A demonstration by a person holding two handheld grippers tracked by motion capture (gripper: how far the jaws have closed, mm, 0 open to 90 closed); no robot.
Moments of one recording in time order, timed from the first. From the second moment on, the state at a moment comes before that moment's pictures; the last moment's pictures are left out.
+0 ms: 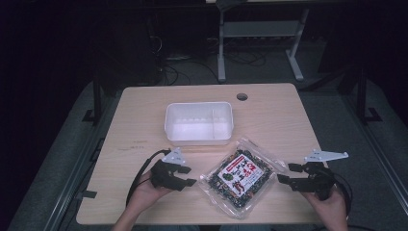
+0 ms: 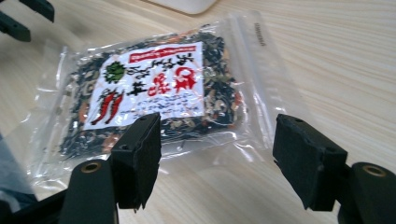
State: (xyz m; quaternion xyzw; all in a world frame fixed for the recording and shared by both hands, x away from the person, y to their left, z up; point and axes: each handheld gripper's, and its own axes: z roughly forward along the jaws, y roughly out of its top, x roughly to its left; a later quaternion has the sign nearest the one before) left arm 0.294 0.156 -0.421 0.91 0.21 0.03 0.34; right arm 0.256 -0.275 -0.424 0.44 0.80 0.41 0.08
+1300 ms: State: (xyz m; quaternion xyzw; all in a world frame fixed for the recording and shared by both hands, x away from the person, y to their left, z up) left arm 0.318 0.062 -0.432 0.96 0.14 0.01 0.24; right arm 0.300 -0.287 -0.437 0.51 0.77 0.38 0.06
